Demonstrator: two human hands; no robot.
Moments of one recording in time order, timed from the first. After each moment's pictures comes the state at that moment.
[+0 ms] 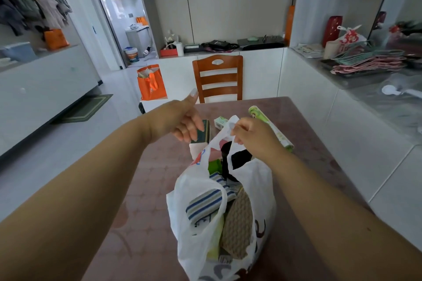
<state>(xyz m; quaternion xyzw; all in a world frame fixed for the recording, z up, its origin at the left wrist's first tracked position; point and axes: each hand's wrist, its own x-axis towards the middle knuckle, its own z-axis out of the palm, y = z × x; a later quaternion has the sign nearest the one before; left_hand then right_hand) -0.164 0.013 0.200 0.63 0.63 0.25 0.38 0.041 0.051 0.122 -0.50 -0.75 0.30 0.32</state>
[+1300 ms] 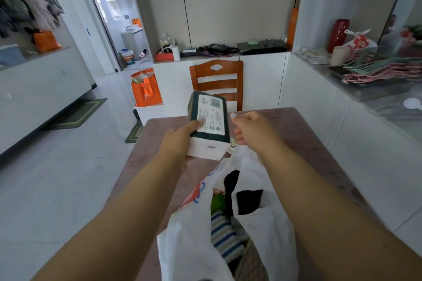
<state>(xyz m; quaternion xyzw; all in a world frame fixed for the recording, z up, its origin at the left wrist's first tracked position) -0.160 0.110 0.137 0.29 0.59 0.56 0.50 0.001 0.142 0.150 -0.53 -0.58 0.49 0.37</state>
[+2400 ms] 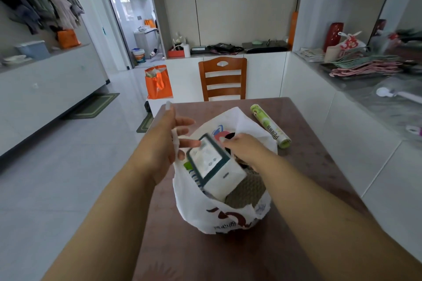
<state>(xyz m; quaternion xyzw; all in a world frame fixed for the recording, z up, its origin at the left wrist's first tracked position) -0.131 -0.113 0.181 0.38 0.63 0.52 0.44 0.025 -0.001 0.108 -0.55 -0.67 0.46 0.19</state>
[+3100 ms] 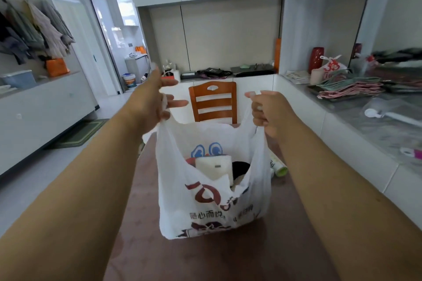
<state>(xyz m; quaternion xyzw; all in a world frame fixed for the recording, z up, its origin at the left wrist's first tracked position) -0.170 0.015 0.273 0.43 0.59 0.56 0.40 0.067 0.076 0.226 -0.42 -0.49 0.57 0.51</state>
